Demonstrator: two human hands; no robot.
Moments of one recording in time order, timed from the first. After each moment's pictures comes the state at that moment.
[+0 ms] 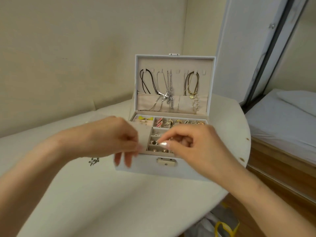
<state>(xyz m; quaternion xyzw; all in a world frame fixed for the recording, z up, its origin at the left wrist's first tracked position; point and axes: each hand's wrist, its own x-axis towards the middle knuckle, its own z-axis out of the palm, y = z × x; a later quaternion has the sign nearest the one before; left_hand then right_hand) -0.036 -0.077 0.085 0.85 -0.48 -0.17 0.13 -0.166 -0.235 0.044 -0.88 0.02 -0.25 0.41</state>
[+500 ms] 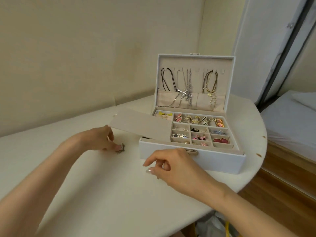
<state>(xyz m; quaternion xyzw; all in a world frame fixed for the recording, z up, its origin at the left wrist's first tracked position) 0.047 -0.010 0.022 0.94 -0.25 -0.18 0.11 -0.141 -0.170 -0.005 -0.93 -0.01 -0.10 0.36</state>
